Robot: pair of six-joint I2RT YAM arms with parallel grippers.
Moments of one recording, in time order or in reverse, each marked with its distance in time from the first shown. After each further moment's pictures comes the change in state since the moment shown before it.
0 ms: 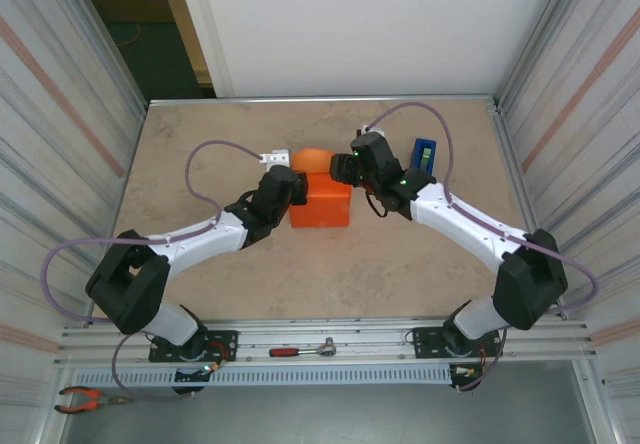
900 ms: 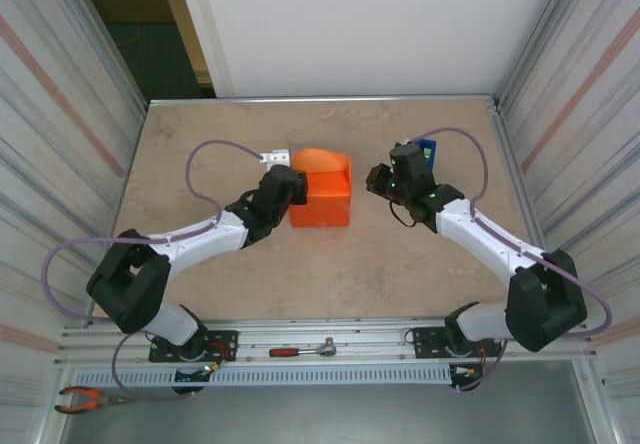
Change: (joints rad) left arm 0.000 0.008 0.008 -0.003 -0.006 0.000; right arm -0.181 -0.097 -0.249 0.125 -0.235 0.219
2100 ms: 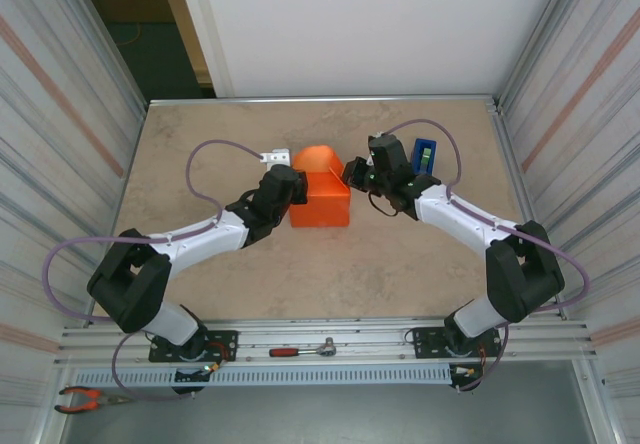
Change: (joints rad) left arm 0.000 0.003 0.001 0.000 0.000 0.000; right arm 0.063 0.163 0.113 0.093 -0.115 0.011
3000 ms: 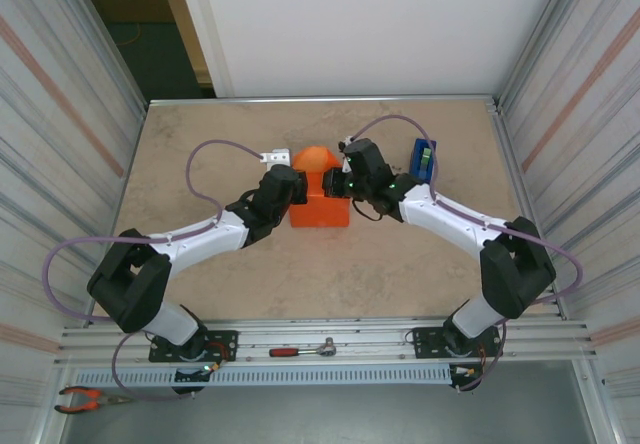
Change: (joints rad) left arm 0.000 0.000 0.000 0.000 0.000 0.000; right arm 0.138 0.051 0.101 -0.095 0.032 -0.182
